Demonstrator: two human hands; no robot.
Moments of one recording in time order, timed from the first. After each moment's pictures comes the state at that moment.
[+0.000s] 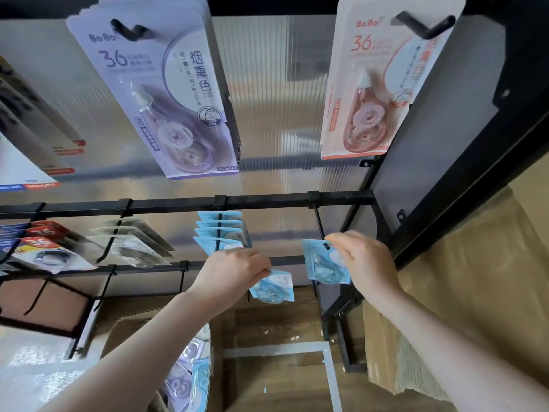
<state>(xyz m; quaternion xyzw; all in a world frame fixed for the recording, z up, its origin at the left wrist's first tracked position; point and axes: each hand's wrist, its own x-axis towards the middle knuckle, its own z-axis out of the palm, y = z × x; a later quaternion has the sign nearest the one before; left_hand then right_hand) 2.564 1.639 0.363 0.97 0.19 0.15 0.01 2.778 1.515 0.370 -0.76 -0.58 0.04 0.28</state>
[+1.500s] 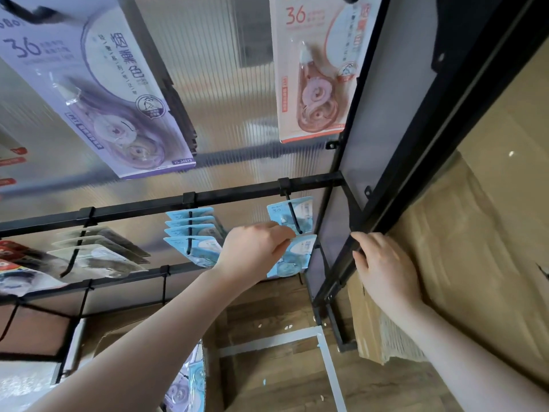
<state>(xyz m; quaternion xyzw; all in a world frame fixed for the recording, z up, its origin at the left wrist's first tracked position) 2.634 1.615 0.383 0.96 0.17 0.21 0.06 2.802 1.451 0.344 -0.84 -0.50 -0.10 0.18</state>
